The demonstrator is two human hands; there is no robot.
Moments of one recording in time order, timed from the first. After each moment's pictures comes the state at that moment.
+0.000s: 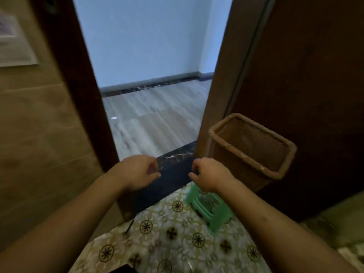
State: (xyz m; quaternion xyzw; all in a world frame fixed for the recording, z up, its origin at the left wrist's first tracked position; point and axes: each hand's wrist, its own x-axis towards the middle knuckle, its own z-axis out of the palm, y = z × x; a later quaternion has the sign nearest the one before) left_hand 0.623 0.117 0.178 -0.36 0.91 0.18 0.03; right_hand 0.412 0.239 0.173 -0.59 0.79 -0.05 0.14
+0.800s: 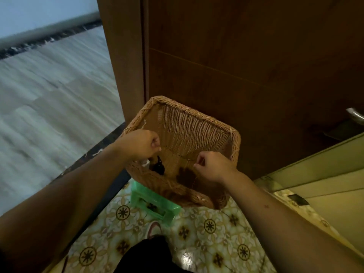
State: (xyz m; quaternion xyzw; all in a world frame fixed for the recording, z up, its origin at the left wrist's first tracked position) left_hand 0.111 -0.019 0.076 -0.17 0.94 0.25 0.15; right_hand 0.002 0.217 0.081 -0.33 0.90 -0.06 0.26
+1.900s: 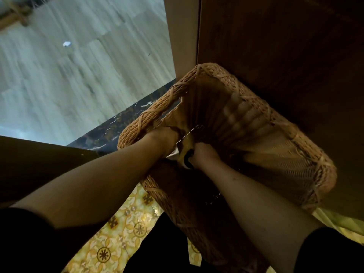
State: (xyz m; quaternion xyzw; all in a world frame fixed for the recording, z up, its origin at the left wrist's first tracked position) left_hand 0.047 -0.053 -0.062 -0.28 0.88 0.18 0.32; right_hand -0.053 0.062 -0.123 -0.38 0.82 -0.02 0.43
